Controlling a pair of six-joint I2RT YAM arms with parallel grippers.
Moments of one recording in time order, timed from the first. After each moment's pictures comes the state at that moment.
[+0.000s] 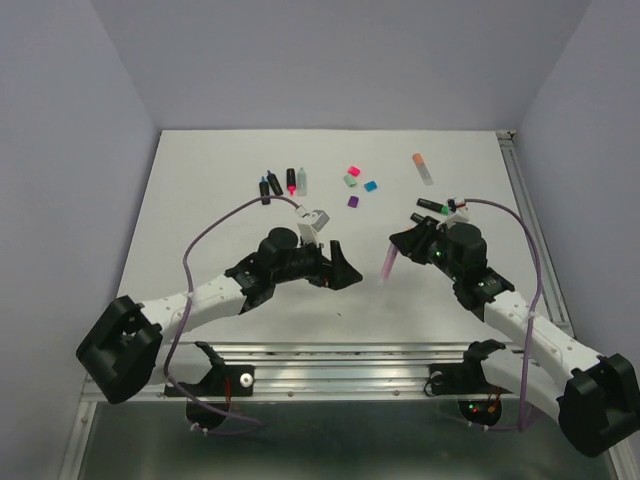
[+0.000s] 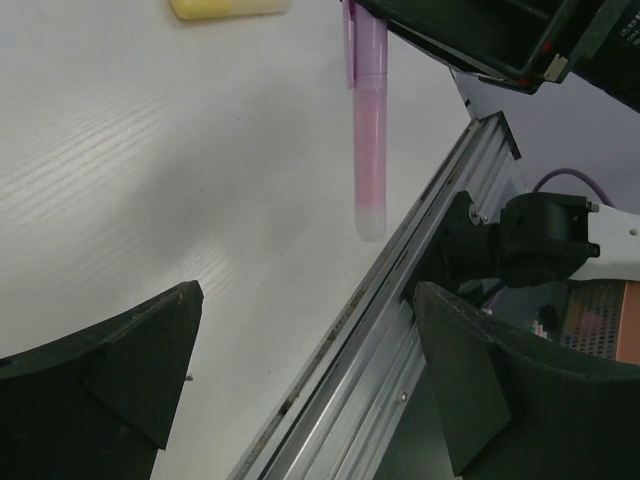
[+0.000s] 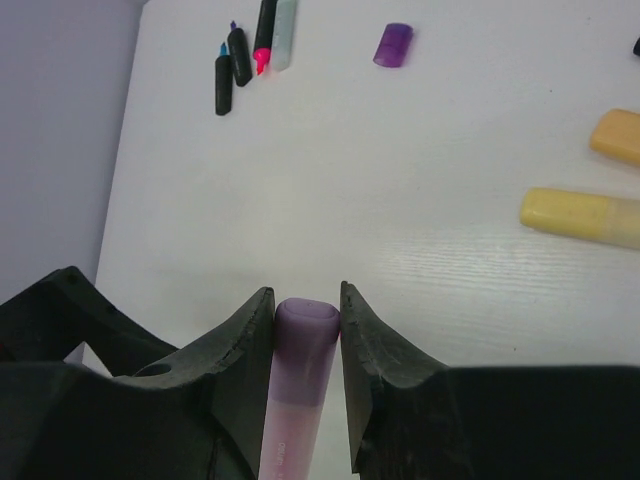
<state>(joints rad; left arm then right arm) -0.76 1.18 0.57 0.27 0.36 -0.68 0.41 0.94 0.49 0.14 -0.09 0.76</state>
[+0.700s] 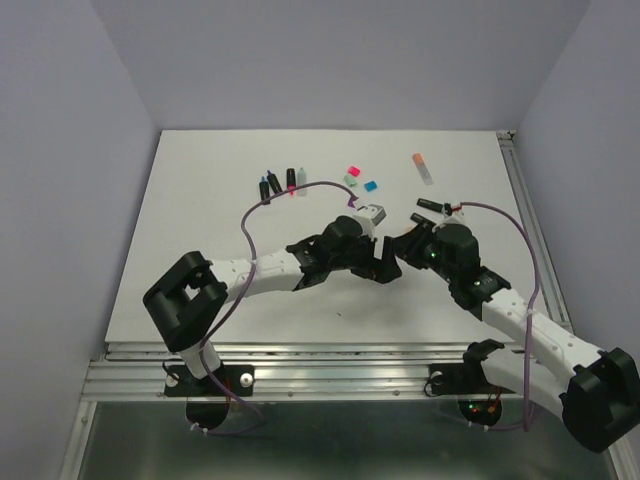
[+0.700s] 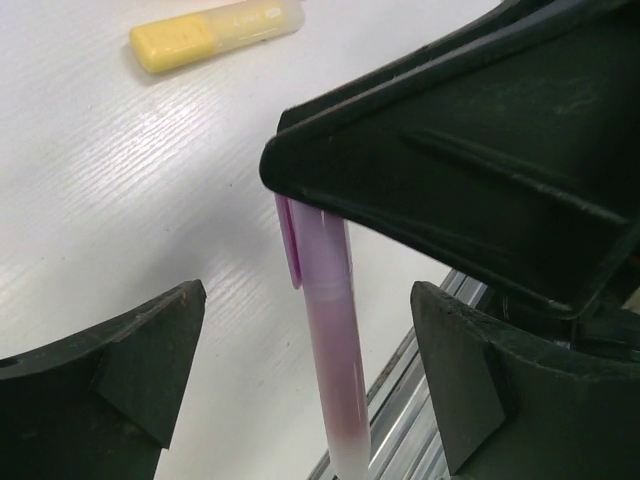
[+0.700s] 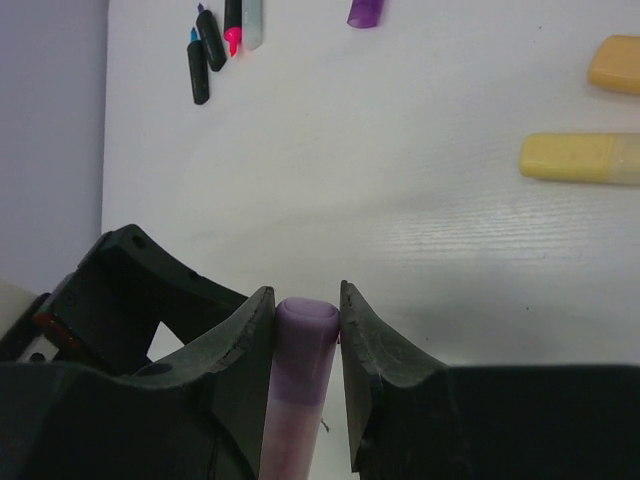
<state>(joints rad) -0.96 1.64 0.99 0.16 0.17 -0.59 0.48 0.95 0.51 0.06 0.02 0.87</state>
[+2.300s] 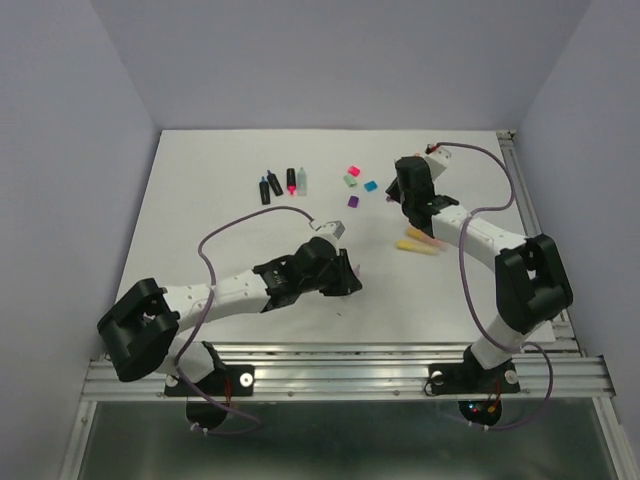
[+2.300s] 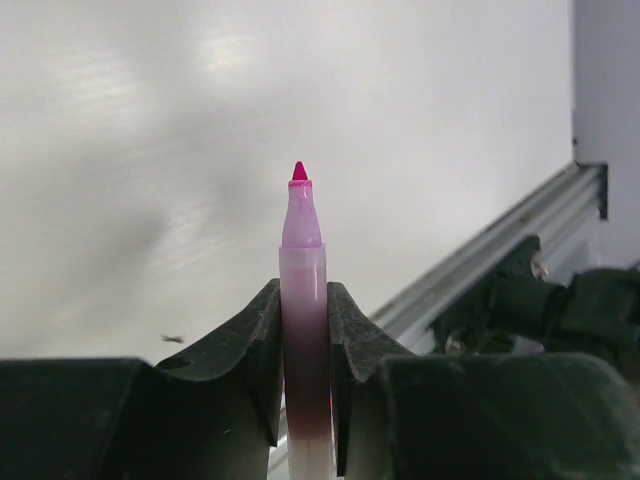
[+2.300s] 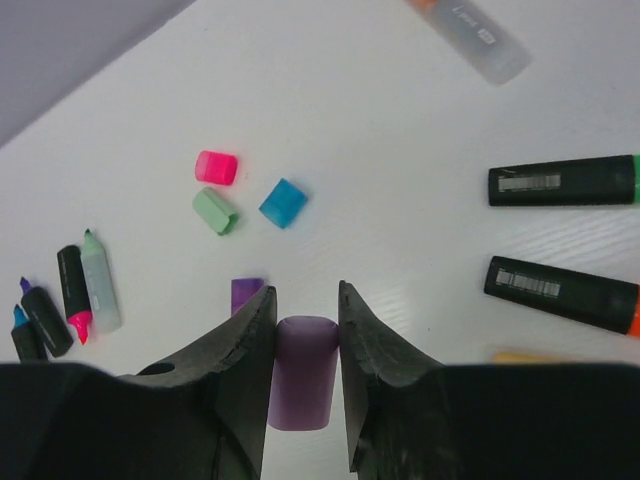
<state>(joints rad) -1.02 1.37 0.75 0.02 0.04 -0.89 0.43 1.62 1.11 -0.01 0.55 0.76</state>
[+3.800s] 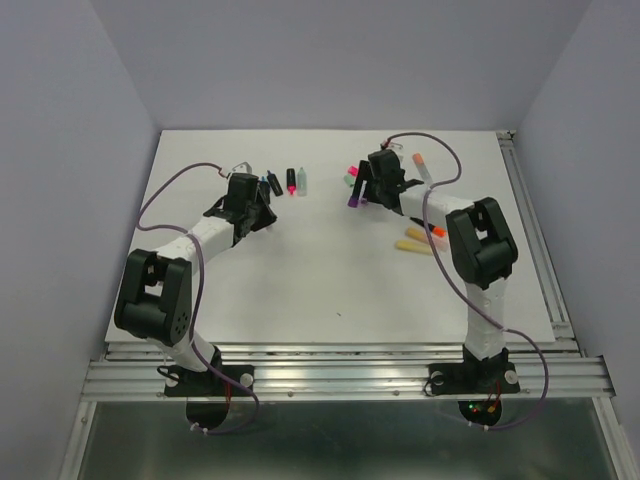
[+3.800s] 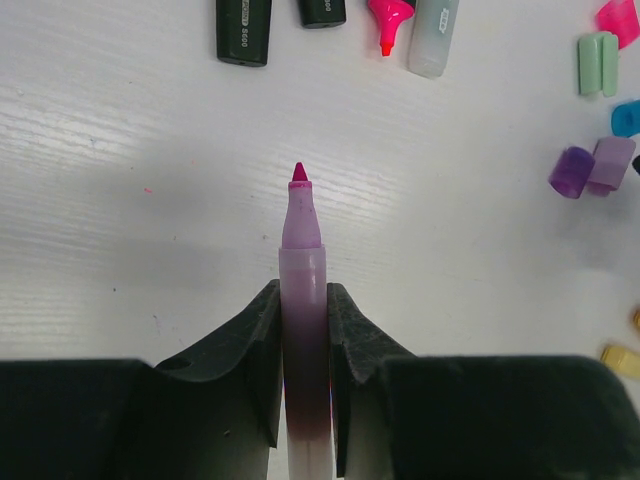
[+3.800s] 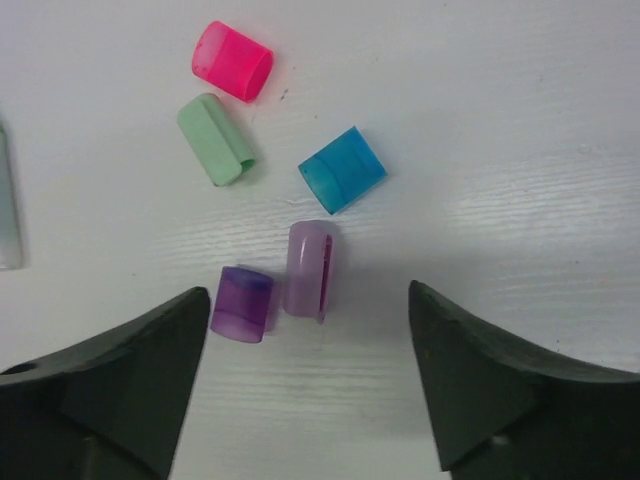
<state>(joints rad) -0.29 1.57 0.96 -0.13 -0.05 -0.64 0.43 2.10 1.47 -0.06 0.27 0.52</state>
